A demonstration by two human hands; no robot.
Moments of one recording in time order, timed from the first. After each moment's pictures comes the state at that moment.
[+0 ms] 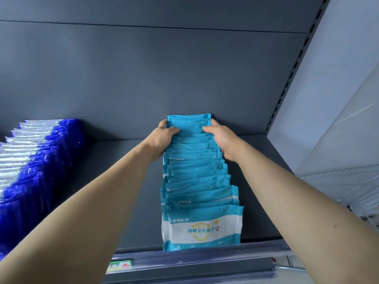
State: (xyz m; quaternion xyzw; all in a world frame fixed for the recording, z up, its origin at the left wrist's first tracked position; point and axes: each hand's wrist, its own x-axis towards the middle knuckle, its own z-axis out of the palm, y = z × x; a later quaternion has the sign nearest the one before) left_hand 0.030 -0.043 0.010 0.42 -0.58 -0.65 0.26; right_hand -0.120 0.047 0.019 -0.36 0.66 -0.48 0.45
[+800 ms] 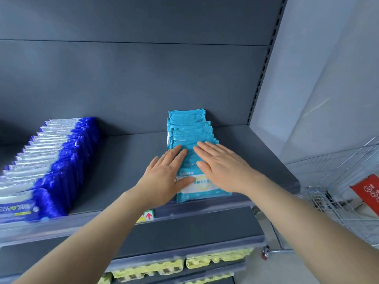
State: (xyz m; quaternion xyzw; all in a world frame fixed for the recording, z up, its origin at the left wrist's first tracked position) left_hand 0.148 0.100 -0.011 0.28 -0.95 -0.08 0.09; right_hand -0.024 0.200 0.019 -0.67 0.74 -0.02 0.00
